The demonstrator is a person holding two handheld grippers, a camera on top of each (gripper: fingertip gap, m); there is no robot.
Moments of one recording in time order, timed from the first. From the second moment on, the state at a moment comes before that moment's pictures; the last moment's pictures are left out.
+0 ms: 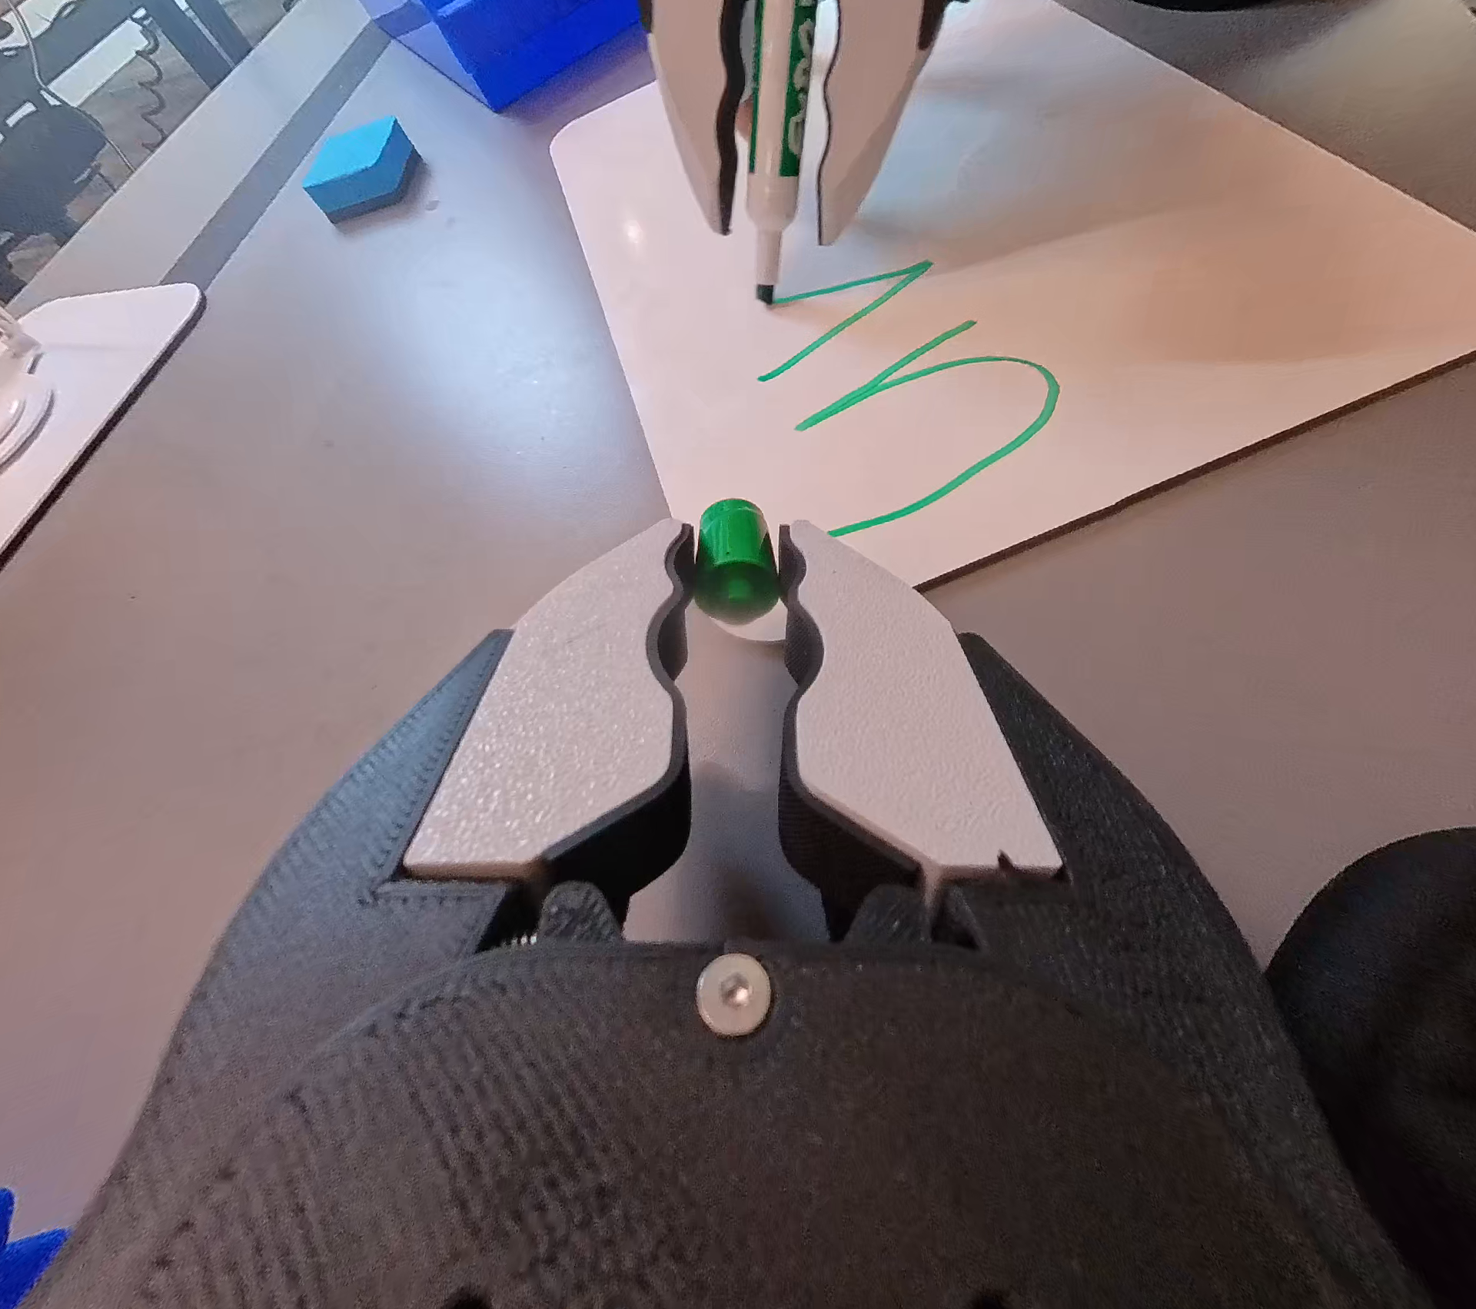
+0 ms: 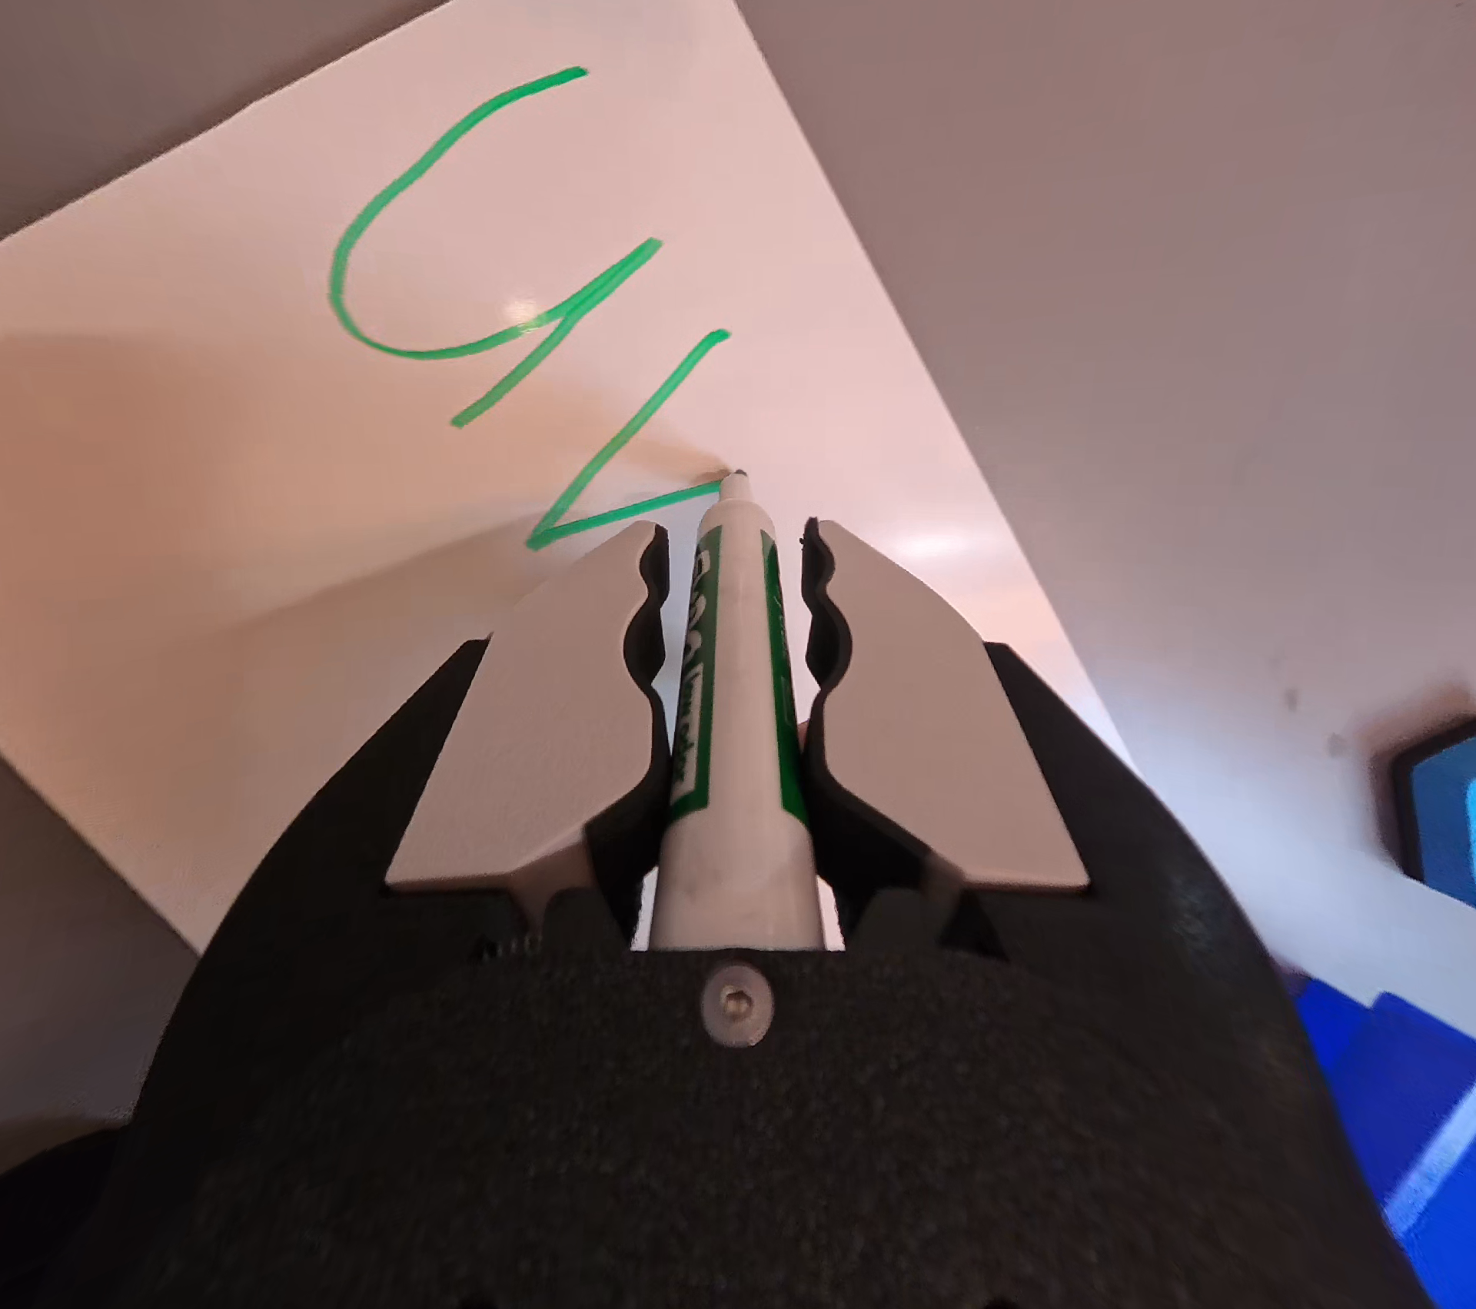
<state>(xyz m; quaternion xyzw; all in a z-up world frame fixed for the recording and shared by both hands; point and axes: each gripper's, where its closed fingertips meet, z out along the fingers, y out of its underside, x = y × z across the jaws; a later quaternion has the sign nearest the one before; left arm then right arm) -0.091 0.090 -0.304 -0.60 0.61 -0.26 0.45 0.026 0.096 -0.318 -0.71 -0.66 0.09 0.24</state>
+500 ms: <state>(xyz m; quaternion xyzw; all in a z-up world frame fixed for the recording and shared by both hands) -0.091 0.090 -0.304 -0.60 0.61 -0.26 0.45 0.038 0.109 -0.306 -0.72 -0.63 0.10 0.26</state>
